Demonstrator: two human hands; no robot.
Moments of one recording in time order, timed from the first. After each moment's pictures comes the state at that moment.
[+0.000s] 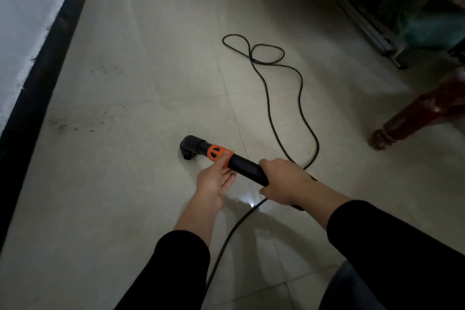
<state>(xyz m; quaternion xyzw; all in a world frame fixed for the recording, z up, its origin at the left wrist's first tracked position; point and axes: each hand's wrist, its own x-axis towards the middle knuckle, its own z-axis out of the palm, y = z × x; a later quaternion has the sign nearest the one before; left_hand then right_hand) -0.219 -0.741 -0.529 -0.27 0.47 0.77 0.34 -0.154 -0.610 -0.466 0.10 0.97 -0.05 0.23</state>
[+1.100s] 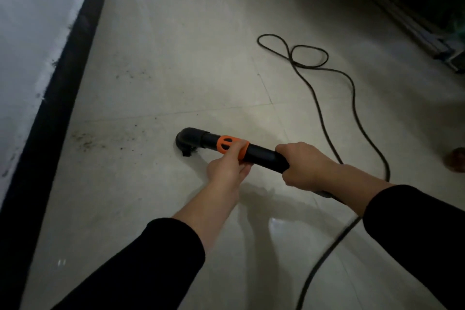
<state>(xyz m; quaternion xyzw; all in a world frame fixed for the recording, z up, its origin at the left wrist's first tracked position) -0.353 -0.795 -0.547 -0.30 0.47 0.77 0.31 -0.305 -0.664 -0.493 0.12 0.96 -0.10 0.22</state>
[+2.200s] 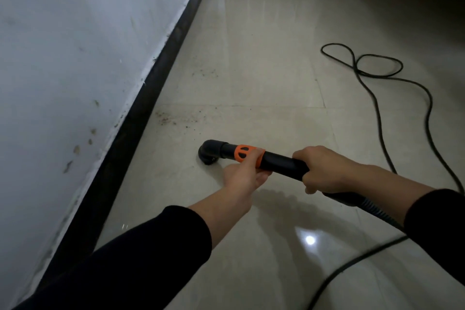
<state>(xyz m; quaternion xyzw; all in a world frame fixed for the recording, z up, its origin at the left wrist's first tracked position) -0.289 -0.844 -0.530 -0.32 0.50 0.77 0.22 -0.281 -0.688 -0.490 0.00 0.95 -0.15 0.27</state>
